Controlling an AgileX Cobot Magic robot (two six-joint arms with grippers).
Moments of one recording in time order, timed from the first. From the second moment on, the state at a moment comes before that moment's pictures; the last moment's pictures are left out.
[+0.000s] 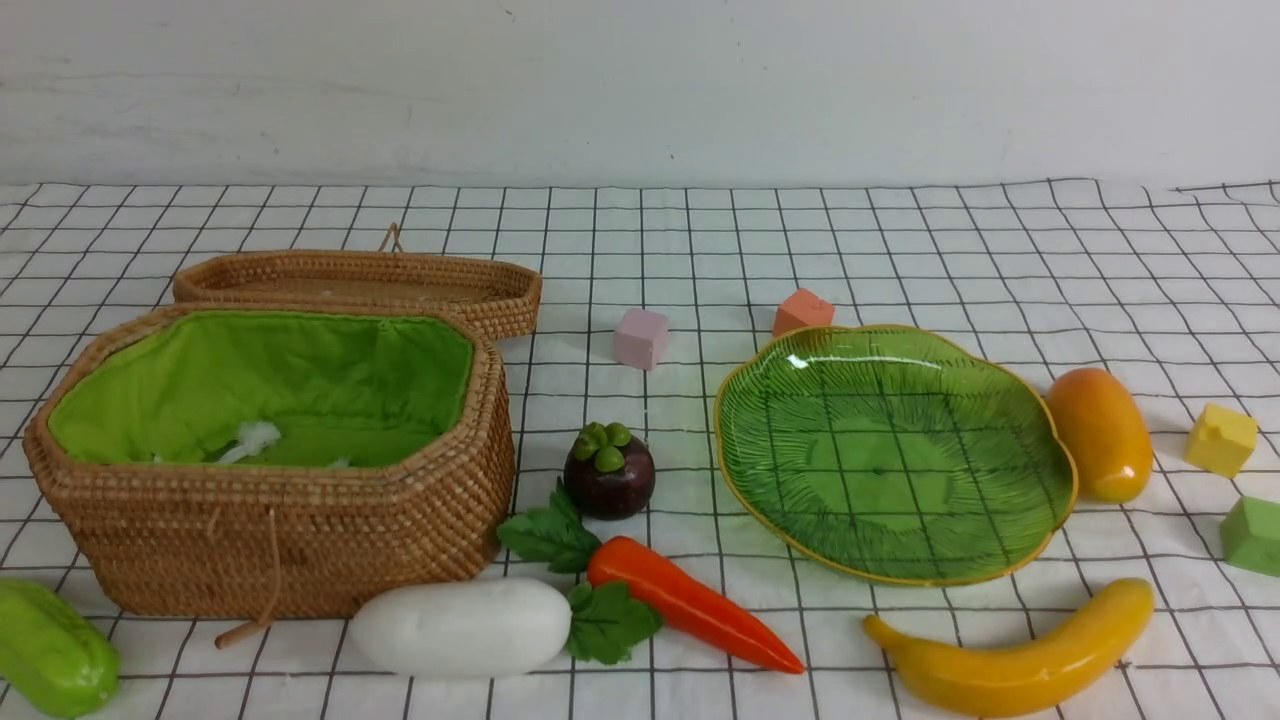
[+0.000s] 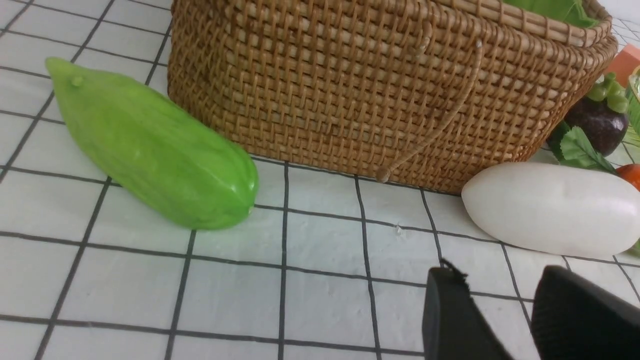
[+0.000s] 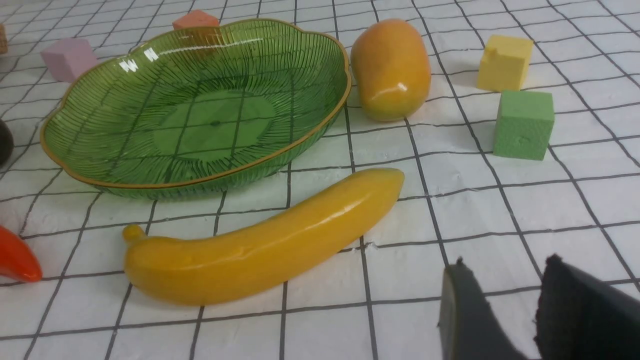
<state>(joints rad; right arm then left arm) 0.12 -0.01 0.01 -0.20 0.39 0.32 -0.08 -0.01 0.03 -0.14 0.37 -0.17</state>
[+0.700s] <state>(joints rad) 0.12 -0.01 0.01 -0.20 0.39 0.32 -0.08 0.23 -0.29 -0.53 0.39 -0.23</state>
